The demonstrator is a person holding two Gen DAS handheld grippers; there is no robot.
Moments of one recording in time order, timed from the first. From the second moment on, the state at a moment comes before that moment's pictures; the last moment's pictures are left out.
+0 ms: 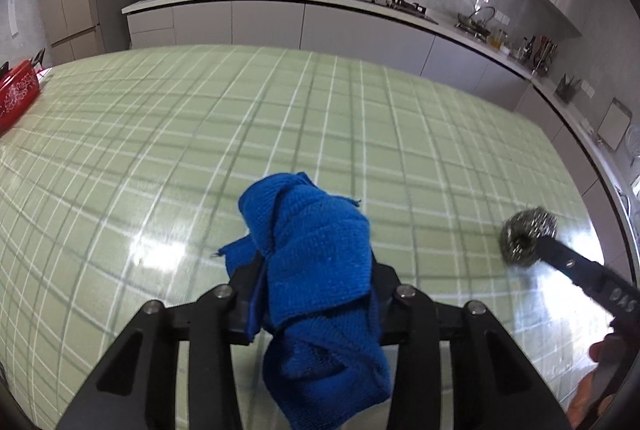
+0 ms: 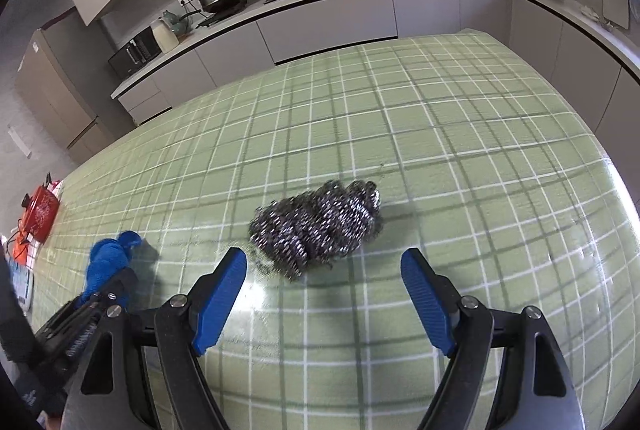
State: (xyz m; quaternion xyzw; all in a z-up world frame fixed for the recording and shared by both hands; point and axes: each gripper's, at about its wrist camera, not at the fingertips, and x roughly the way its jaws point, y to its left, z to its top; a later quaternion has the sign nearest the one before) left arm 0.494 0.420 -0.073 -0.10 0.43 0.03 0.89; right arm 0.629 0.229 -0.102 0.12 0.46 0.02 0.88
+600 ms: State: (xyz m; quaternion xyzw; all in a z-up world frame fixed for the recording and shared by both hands) left arm 0.509 0.419 -0.075 -0.10 0.45 0.02 0.89; right arm 0.668 0.246 -0.116 0.10 0.47 0.04 0.88
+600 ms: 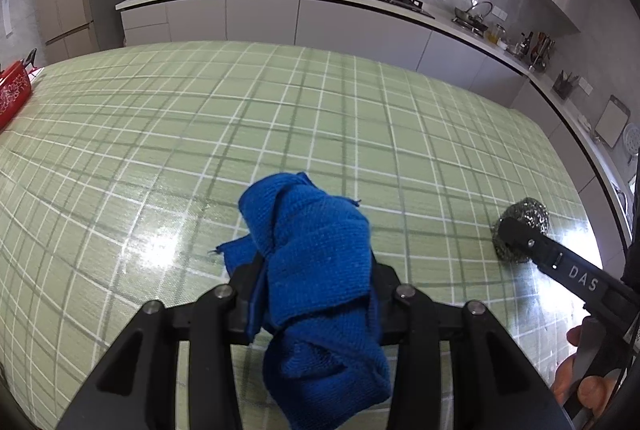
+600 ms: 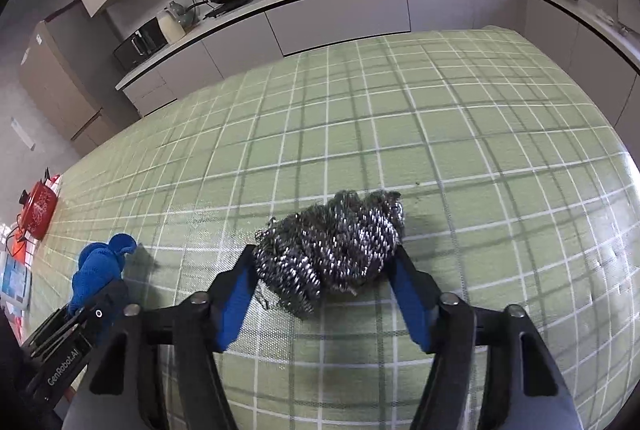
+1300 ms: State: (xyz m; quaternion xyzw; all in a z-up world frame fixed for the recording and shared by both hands) left arm 0.476 0.399 -0.060 -0.08 0.43 0.02 0.90; right arm 0.619 0.234 -0.100 0.09 0.44 0.06 0.89
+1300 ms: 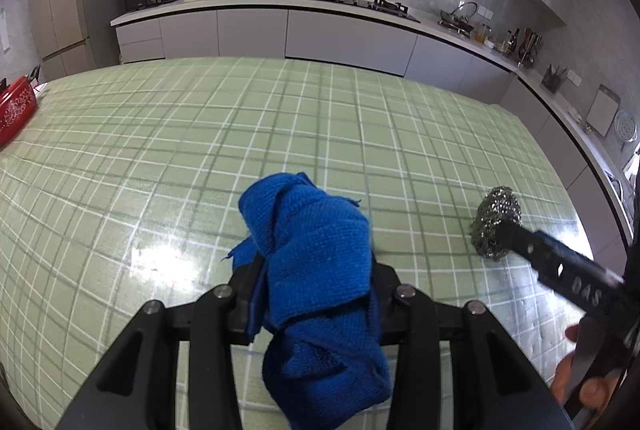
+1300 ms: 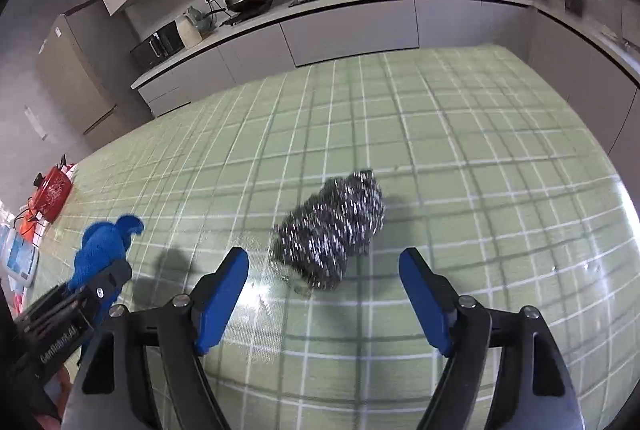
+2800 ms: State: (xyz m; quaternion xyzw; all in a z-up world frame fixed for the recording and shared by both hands) left arm 0.381 0.271 -0.019 -0.09 0.39 0.02 0.92; right arm 0.505 0.139 -0.065 0.10 0.43 0.11 0.89
